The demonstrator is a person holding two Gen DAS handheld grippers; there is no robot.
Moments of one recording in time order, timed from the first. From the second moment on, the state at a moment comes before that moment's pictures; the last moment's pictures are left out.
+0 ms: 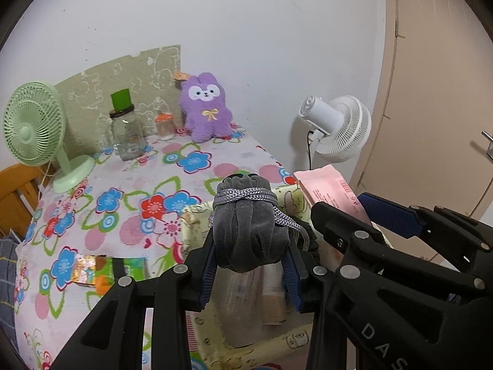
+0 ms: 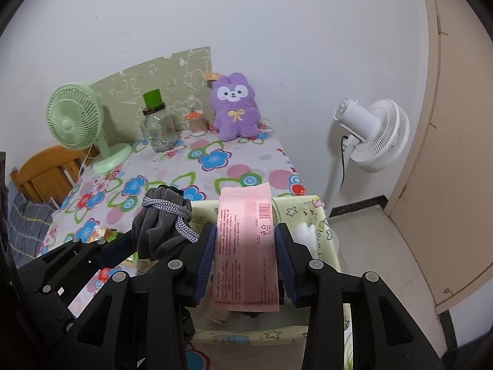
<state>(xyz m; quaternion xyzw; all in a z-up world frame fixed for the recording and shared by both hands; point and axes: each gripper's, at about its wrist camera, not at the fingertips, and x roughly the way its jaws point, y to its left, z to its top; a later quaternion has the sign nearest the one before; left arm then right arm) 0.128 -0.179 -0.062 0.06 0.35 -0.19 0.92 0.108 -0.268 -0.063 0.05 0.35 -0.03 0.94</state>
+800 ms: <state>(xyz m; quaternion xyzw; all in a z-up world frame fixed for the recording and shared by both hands) 0.149 -0.192 -0.088 0.09 0.38 -0.17 0.91 0.138 -0.283 -0.100 0.08 0.39 -0.01 0.92</state>
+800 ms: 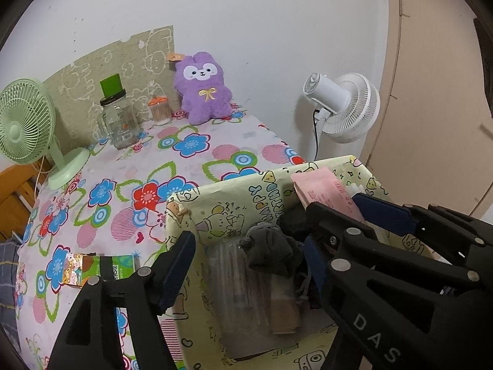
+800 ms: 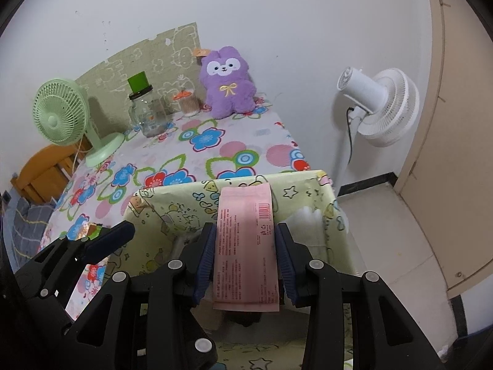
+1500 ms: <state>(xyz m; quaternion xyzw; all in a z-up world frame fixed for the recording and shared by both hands) 0.125 -0.164 -0.068 0.08 0.36 -0.17 0.91 0.111 -0.255 -0.076 0.06 0.35 -0.02 0.93</state>
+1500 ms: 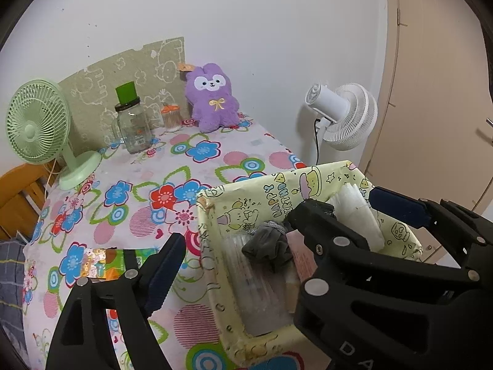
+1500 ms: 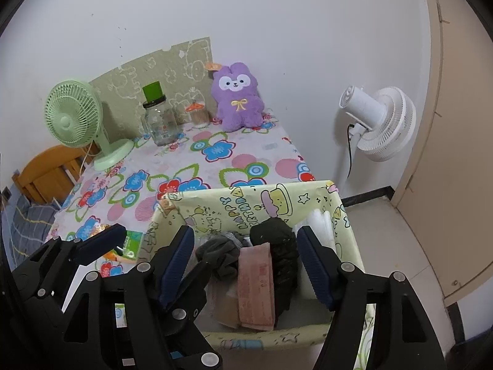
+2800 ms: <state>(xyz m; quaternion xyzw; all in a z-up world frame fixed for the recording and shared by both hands) 0.092 -0.074 -0.033 0.07 0.30 -0.13 0.94 0.081 -0.161 -0.035 0.03 0.32 0.00 0.95</state>
